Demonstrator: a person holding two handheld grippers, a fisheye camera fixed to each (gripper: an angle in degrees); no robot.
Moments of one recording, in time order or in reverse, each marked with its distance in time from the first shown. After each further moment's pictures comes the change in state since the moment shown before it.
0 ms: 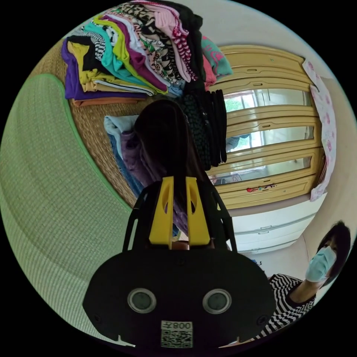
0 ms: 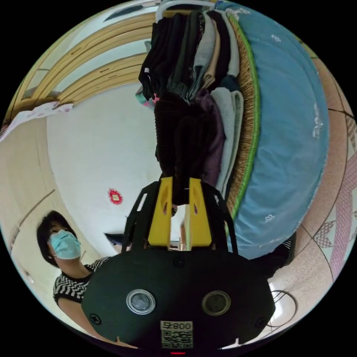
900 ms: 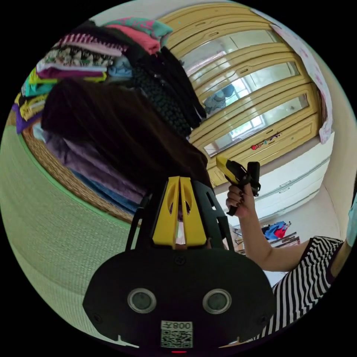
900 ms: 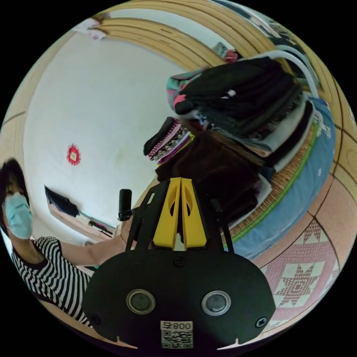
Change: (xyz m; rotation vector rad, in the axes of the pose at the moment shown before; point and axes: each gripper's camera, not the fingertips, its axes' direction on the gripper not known) left arm 0.092 -0.059 0.167 -0.077 -0.104 0.350; right arm -0.183 -0.098 0.100 -0.119 0.371 -0.540
